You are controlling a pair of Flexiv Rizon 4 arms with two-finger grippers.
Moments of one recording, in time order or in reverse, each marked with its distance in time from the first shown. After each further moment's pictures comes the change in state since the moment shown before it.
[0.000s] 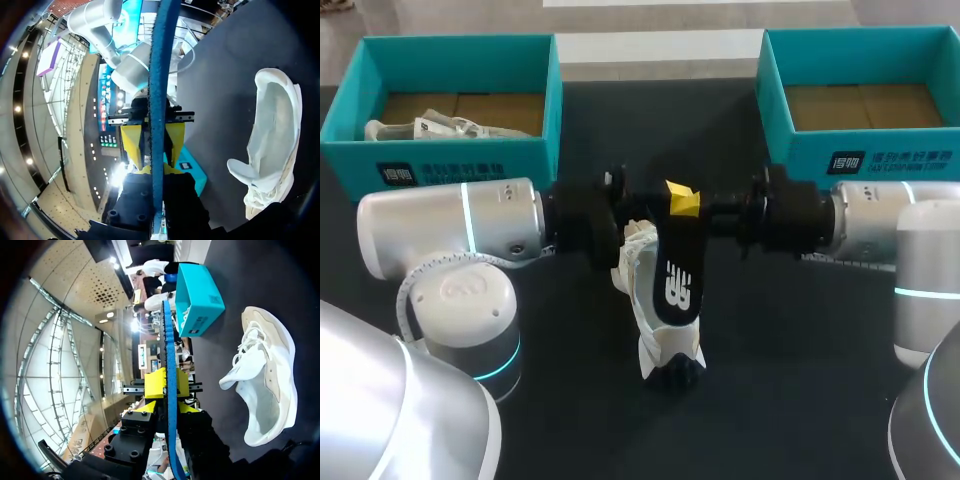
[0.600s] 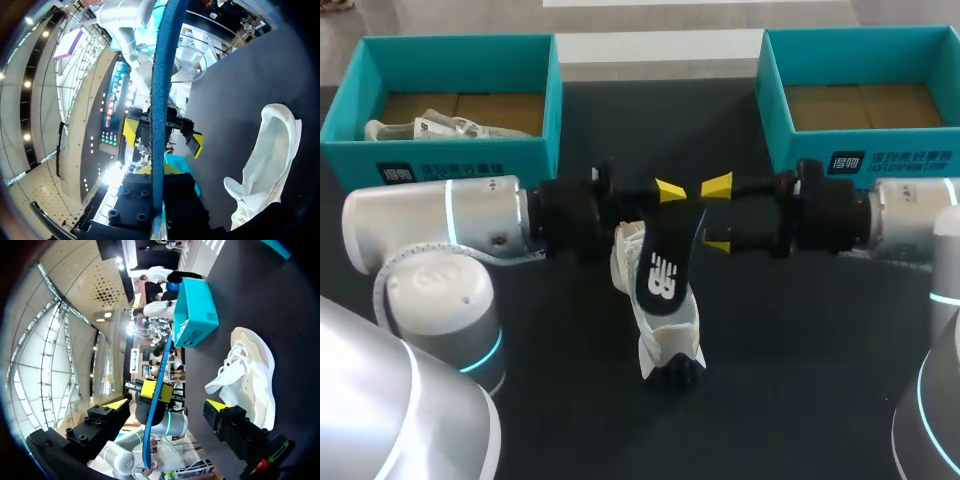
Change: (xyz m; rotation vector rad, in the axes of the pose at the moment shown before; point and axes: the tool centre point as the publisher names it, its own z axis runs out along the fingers) left arm -0.011 -0.013 -0.017 0.080 -0.041 -0.211; right arm 0.001 0.005 -0.042 -0.068 -0.085 -0.113
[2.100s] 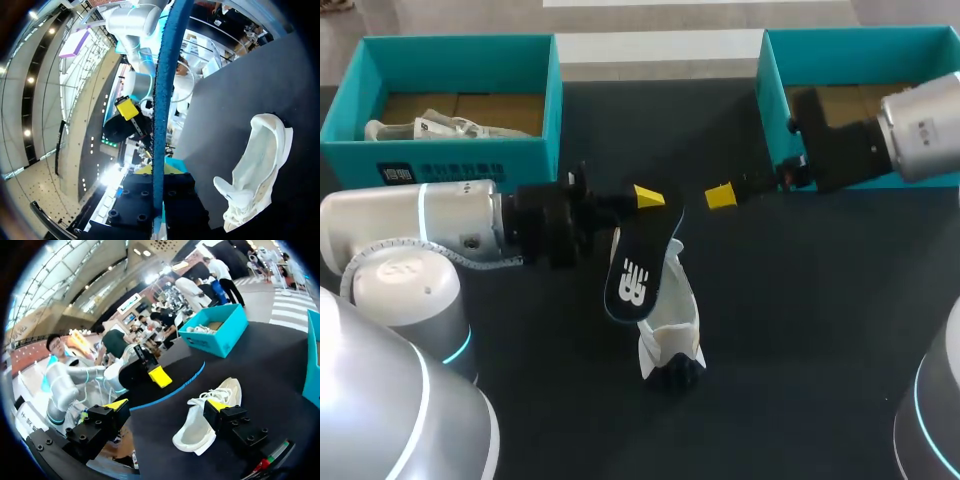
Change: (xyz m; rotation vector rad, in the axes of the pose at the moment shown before) left arm 0.001 -0.005 -0.026 0.030 -0.009 -0.034; right arm 0.023 0.003 -0.017 0.266 -0.288 -0.819
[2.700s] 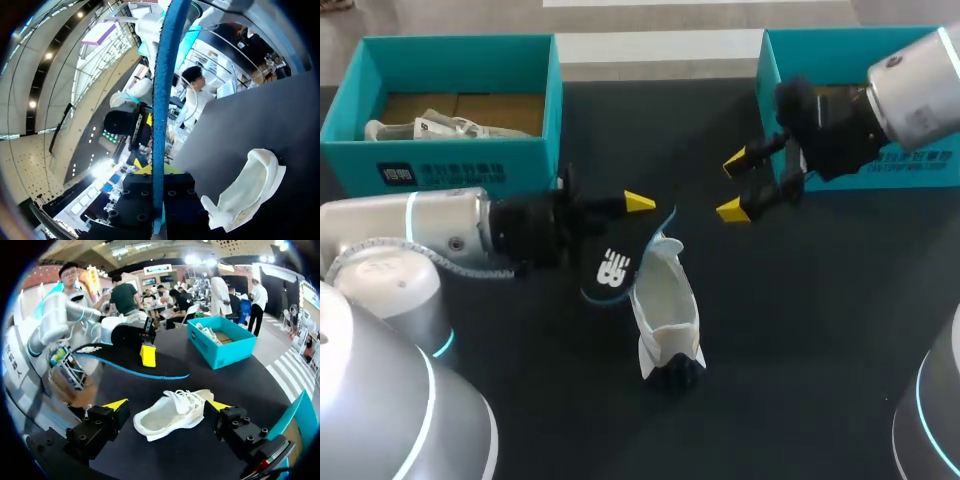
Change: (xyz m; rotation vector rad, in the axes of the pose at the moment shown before) left arm 0.000 -0.019 -0.015 0.073 -0.047 -0.259; right arm -0.022 0.001 -0.011 0.205 -0.156 -0.532
